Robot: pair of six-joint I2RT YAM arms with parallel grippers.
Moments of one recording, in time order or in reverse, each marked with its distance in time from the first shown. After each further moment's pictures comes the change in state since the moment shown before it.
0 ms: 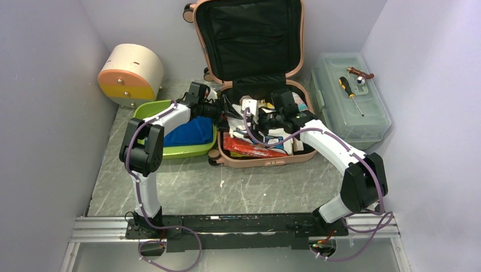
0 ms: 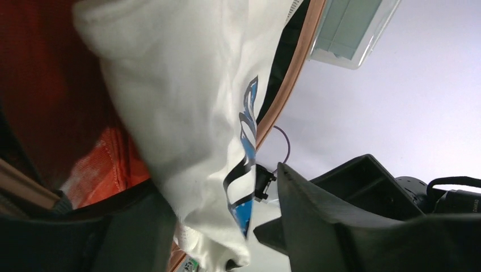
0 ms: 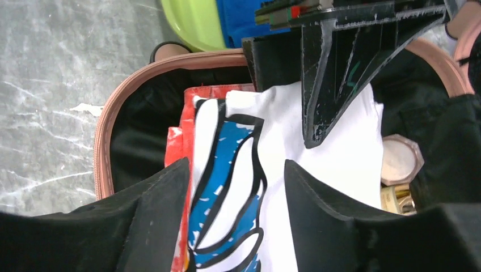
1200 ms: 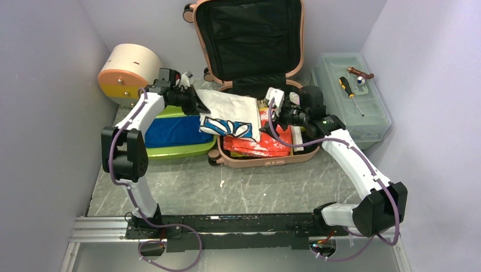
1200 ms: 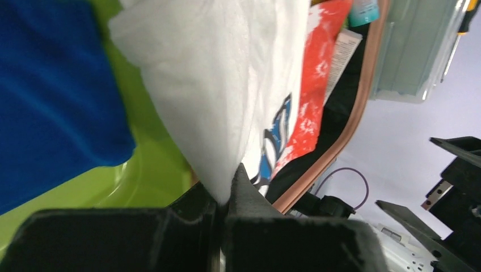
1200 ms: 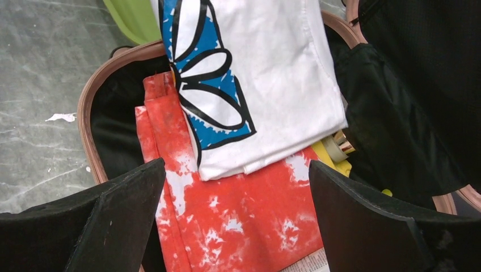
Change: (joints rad) left arm 0.180 -0.130 0.129 -0.356 -0.207 0.436; right arm -0.143 -0.230 -0.047 -0.035 0.039 0.087
